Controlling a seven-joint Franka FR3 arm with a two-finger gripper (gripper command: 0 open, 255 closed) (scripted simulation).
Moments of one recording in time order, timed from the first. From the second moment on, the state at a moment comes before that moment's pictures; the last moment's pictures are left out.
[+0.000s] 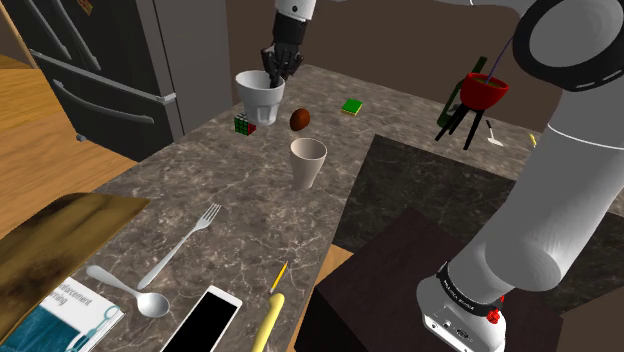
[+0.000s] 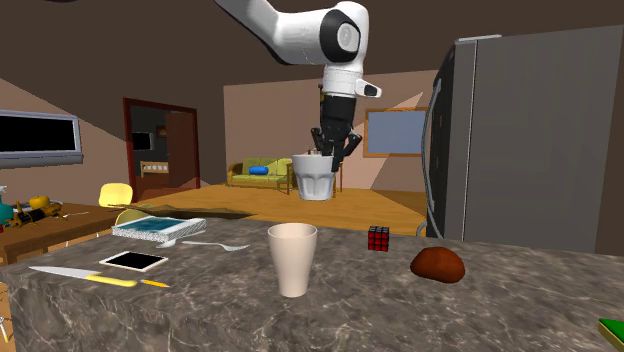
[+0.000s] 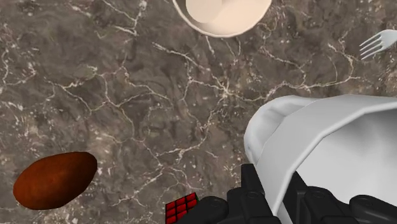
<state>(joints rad) 0.05 0.21 0.09 -1.54 0.16 1.81 -0.02</state>
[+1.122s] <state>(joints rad) -0.15 0.16 -0.04 -1.64 0.20 1.80 -0.36</state>
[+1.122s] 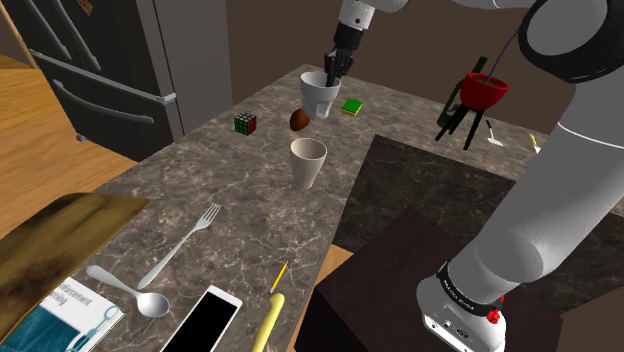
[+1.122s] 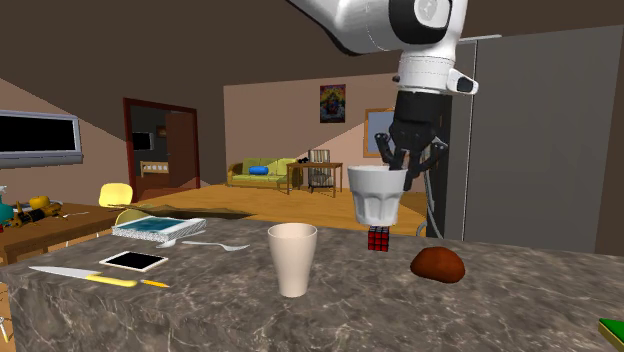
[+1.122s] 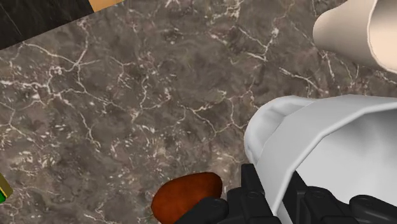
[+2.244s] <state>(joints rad) -0.38 0.34 -0.18 -1.48 0.23 1.75 -0.72</state>
